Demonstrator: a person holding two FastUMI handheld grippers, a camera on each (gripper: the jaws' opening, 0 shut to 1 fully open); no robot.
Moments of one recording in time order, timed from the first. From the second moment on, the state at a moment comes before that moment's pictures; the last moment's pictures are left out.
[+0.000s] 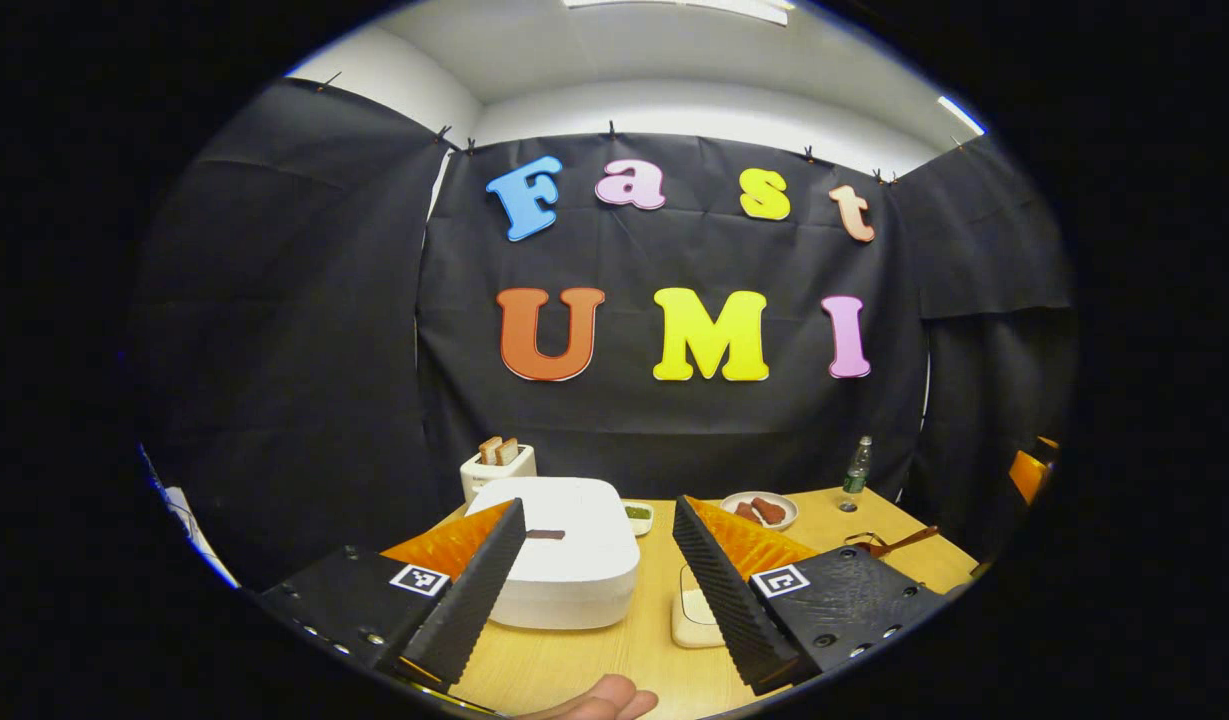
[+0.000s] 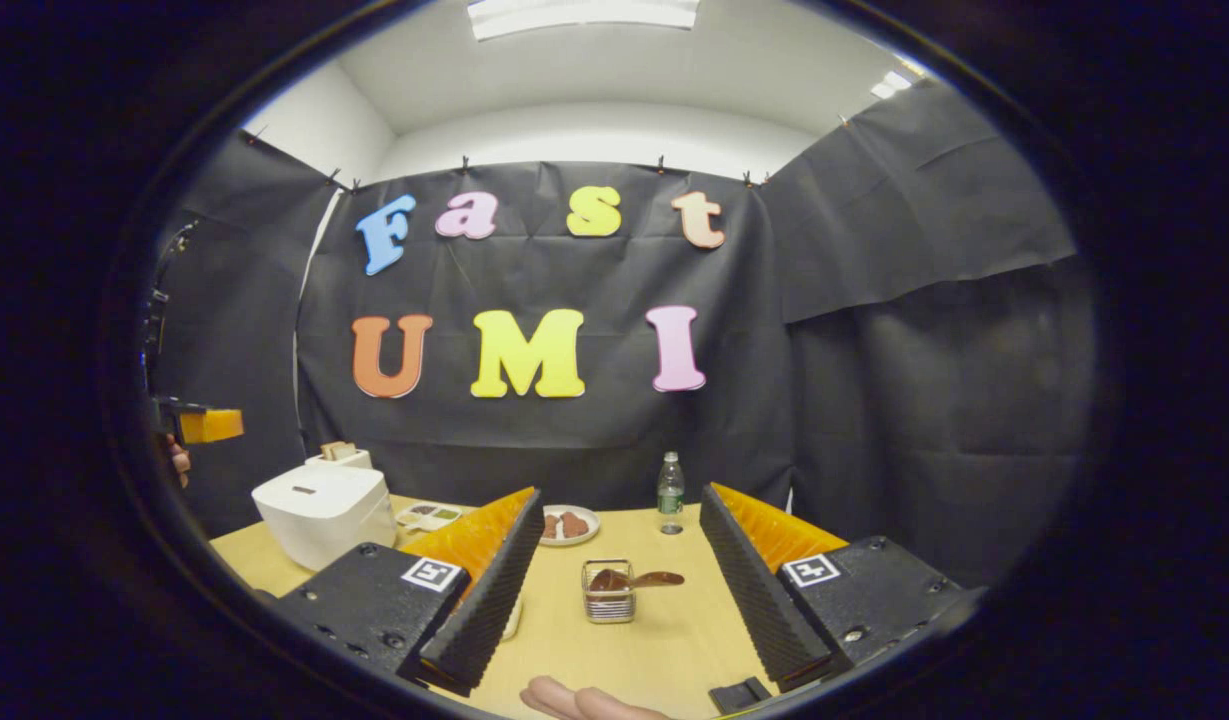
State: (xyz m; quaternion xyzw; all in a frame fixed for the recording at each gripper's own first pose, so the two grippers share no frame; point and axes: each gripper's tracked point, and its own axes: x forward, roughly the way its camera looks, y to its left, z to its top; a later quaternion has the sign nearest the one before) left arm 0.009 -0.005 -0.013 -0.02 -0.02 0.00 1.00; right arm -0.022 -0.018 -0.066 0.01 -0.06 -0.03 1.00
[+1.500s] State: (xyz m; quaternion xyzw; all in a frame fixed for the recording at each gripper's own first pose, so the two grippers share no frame) left arm -0.081 -0.067 -0.034 0.00 -0.07 -0.06 1.00; right arm -0.073 0.008 -0.085 -0.01 -0.07 0.00 1.00
